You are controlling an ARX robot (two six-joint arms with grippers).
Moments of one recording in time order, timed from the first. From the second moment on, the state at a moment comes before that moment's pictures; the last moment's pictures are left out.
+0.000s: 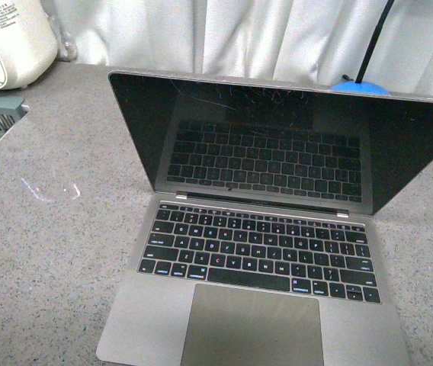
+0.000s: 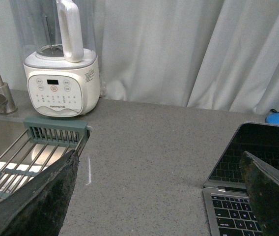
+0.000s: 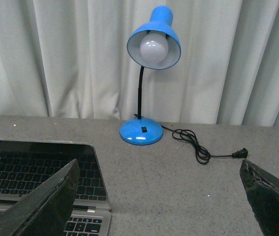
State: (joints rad) left arm 0.00 0.00 0.02 0.00 0.00 -0.01; right arm 0.00 0.00 0.01 0.00 0.00 -0.01
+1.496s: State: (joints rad) left arm 0.00 0.00 0.02 0.00 0.00 -0.01; right arm 0.00 0.00 0.01 0.00 0.00 -0.01
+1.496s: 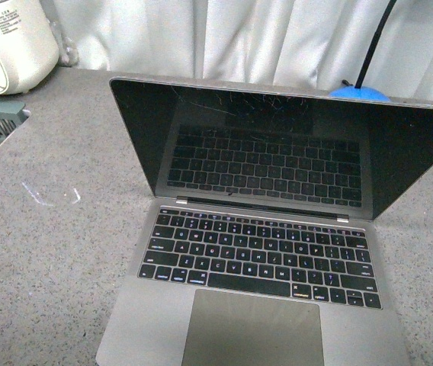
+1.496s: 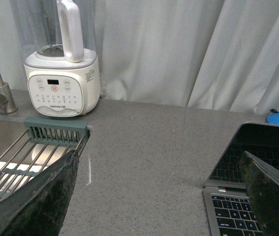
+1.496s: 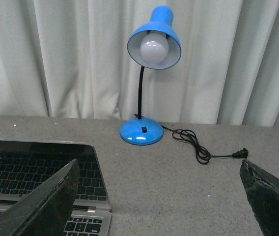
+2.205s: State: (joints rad) left arm 0.00 0.00 0.02 0.00 0.00 0.00; right arm 0.00 0.00 0.01 0.00 0.00 -0.01
